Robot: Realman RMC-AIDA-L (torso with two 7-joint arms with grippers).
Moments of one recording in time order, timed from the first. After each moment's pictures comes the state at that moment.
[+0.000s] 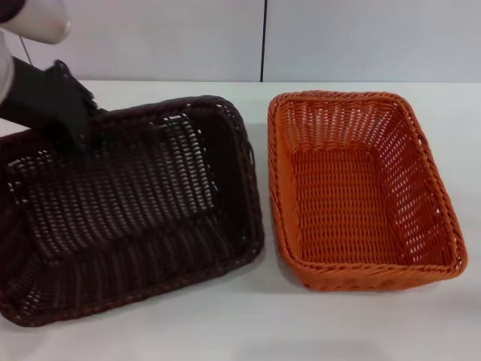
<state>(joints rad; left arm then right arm) -0.62 -2.05 -2.05 -1.78 2.62 -1.79 1.17 0.12 2.08 -1.98 -0.64 -2.04 1.09 2.95</state>
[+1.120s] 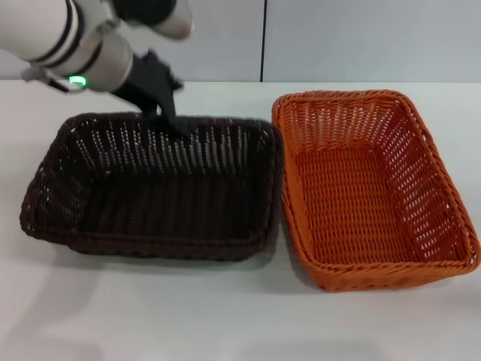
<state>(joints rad) -0.79 -2.06 -1.88 -1.35 2.67 -1.36 1.13 0.14 2.07 -1.97 -0.61 -2.04 1.07 2.94</state>
